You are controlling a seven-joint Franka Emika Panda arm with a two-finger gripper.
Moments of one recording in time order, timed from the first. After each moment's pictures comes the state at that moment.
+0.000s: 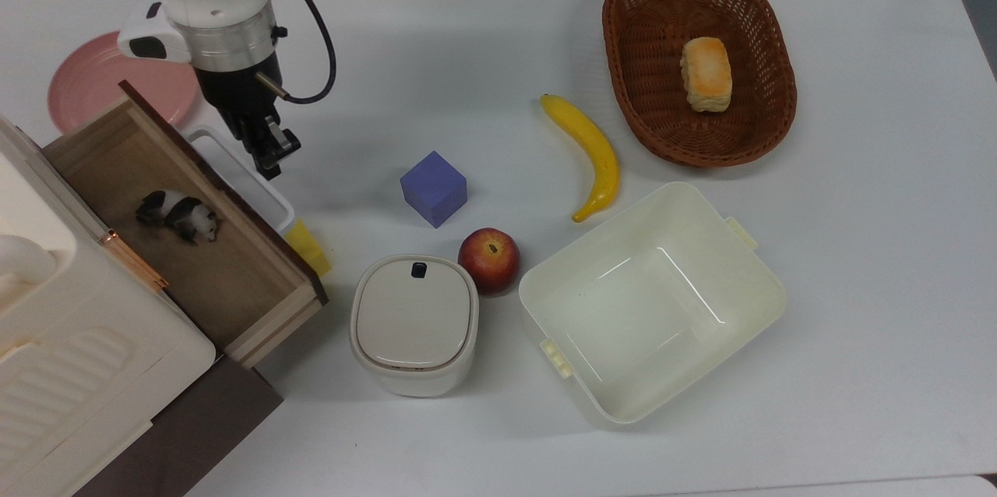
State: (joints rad) arm -0.05 0.30 -0.20 -1.70 0.08 2.25 0.51
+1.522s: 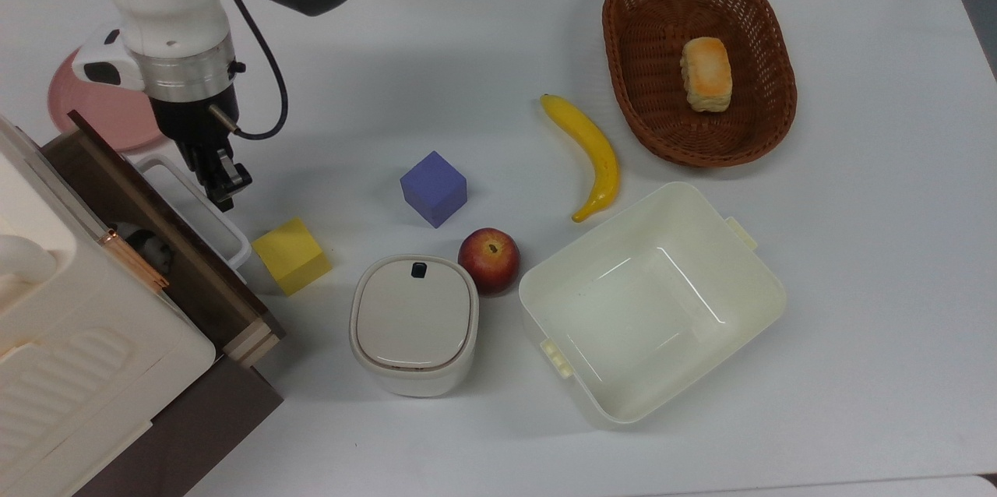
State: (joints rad) arm -0.09 0.42 -0.21 -1.60 0.08 2.33 0.52
